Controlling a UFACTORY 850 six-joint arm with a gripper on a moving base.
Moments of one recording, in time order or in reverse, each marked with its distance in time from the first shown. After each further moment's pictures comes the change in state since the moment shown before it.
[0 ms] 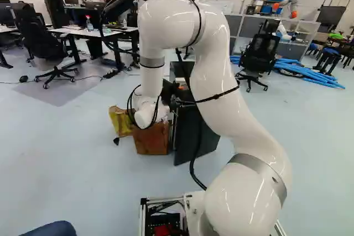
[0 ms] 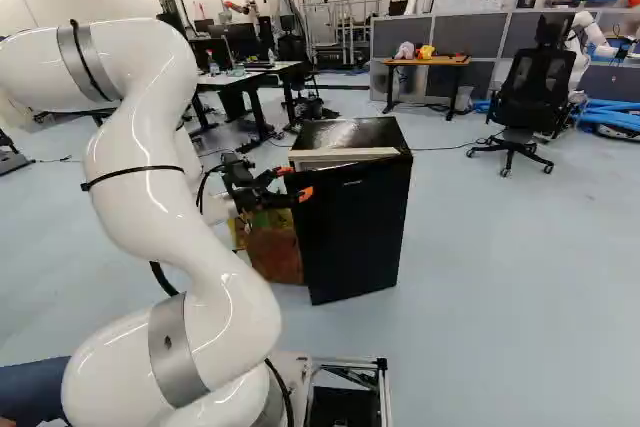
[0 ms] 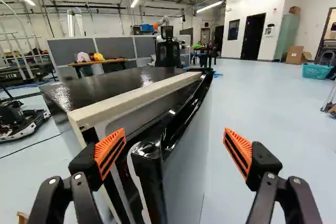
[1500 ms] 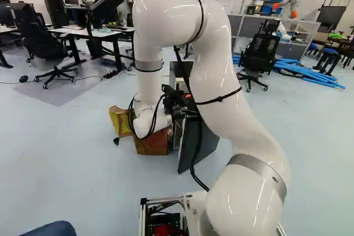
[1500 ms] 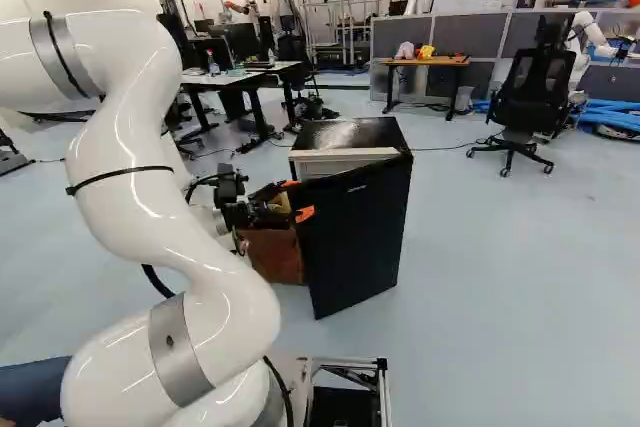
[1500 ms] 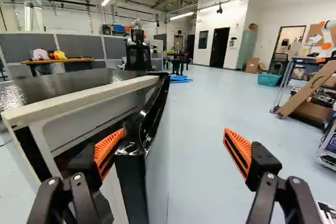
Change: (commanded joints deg) arm 3.9 2.4 6.5 15.3 1.6 0.0
